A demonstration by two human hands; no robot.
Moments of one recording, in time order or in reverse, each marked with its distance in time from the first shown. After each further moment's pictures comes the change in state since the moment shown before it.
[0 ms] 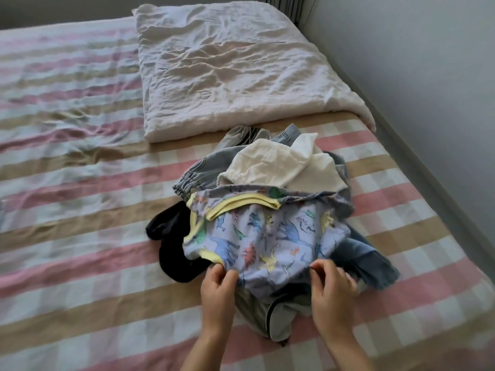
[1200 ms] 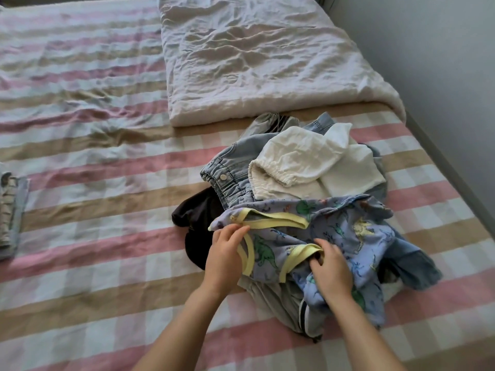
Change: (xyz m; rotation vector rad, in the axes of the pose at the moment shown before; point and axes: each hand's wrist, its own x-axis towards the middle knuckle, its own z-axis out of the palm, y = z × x) left_hand 0.079 -0.010 -0.051 0.835 -0.218 0.574; right_hand 0.022 -0.009 0.083 -0.091 -0.373 0.222
